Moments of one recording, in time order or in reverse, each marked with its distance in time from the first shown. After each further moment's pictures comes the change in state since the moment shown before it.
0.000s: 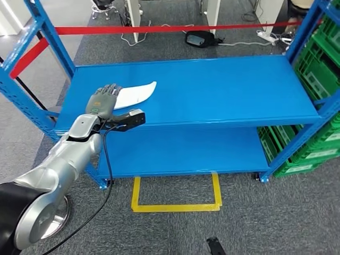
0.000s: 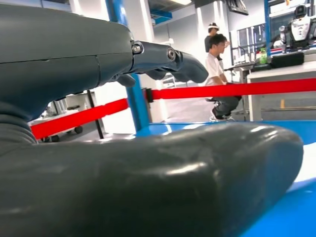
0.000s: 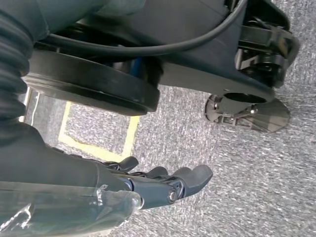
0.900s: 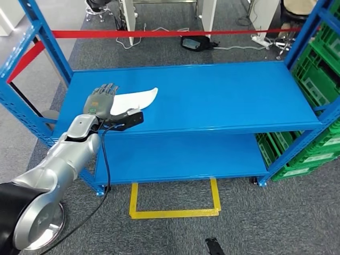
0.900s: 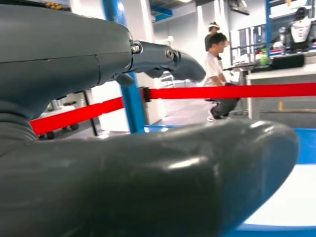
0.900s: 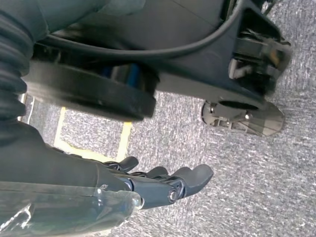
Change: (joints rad) left arm 0.001 0.000 -0.001 0.000 0.000 0.001 0.000; right arm -0.002 0.000 -0.006 0.000 0.001 0.000 -0.001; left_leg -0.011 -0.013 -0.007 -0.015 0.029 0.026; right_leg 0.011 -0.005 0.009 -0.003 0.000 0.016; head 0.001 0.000
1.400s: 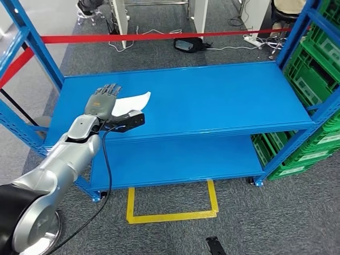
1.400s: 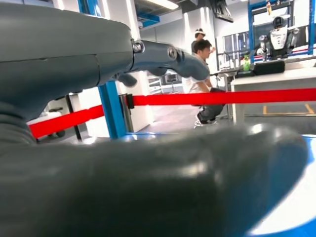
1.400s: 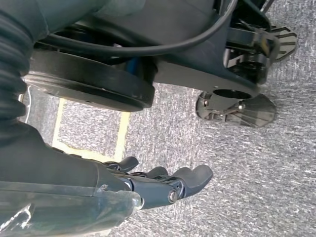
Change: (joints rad) left arm -0.005 0.002 -0.012 0.001 0.002 0.002 0.000; right arm -0.004 0.000 -0.008 -0.001 0.006 0.000 -0.001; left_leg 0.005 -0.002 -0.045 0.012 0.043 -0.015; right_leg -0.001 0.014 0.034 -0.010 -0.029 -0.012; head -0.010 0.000
